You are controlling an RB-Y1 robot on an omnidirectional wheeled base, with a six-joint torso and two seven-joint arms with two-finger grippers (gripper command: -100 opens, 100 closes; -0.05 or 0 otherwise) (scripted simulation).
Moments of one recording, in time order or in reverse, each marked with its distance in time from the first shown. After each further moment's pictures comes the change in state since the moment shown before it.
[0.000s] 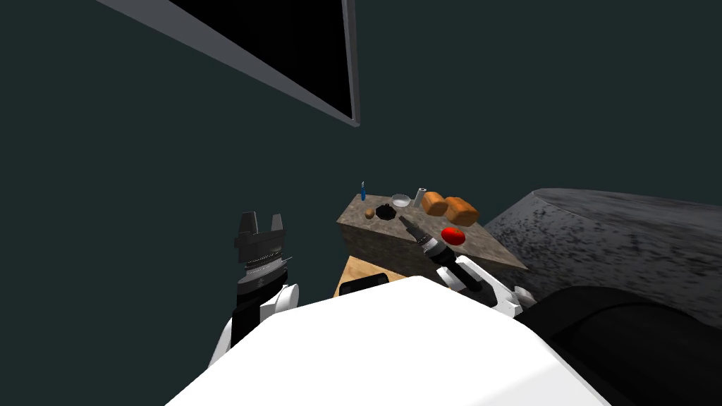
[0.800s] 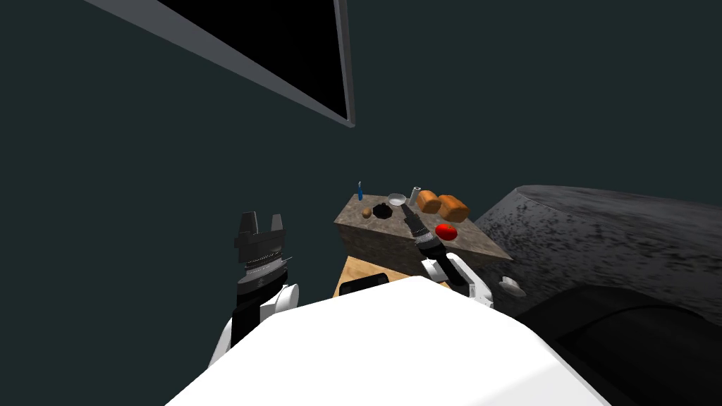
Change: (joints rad) left arm 0.000 0.000 0.000 0.000 0.000 0.000 0.000; right arm -0.076 0.239 -0.007 -0.098 -0.058 0.012 0.074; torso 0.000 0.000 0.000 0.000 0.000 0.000
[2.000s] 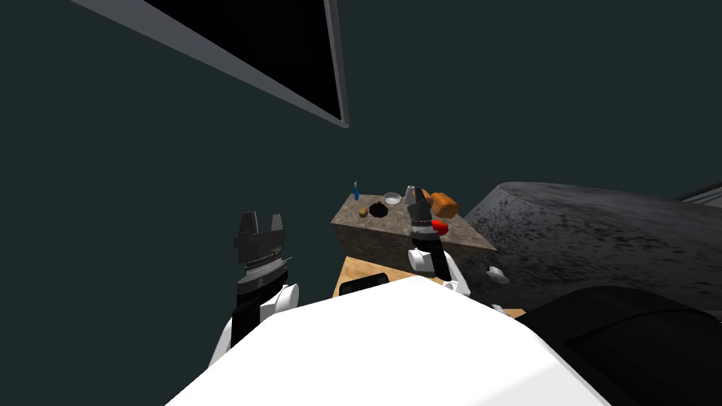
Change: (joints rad) left arm 0.000 0.000 0.000 0.000 0.000 0.000 0.000; right arm -0.083 0.330 -0.018 -0.132 -0.068 0.020 0.081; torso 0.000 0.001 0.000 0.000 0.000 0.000
